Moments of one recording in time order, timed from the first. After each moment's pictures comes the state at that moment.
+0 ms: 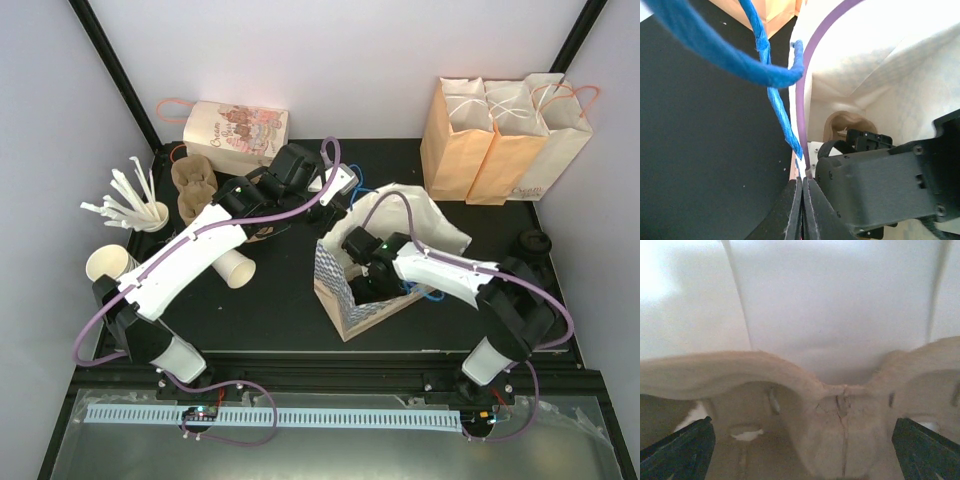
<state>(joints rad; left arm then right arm) -0.76 1.54 1.66 -0.86 0.21 0.00 0.81 1.63 1.03 -0.87 0.05 0.37</state>
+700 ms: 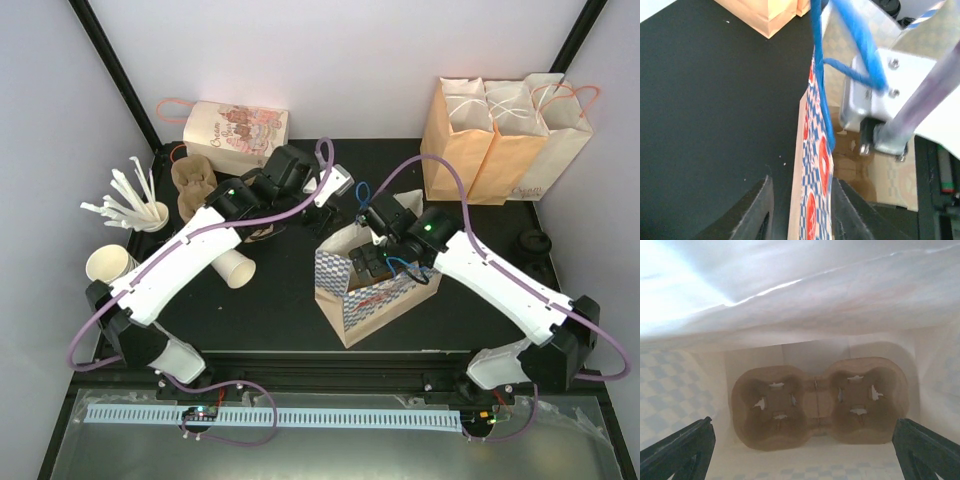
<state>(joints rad) -0.76 1.52 1.66 -0.88 0.21 0.00 0.81 1.39 1.35 -1.14 0.10 0.34</state>
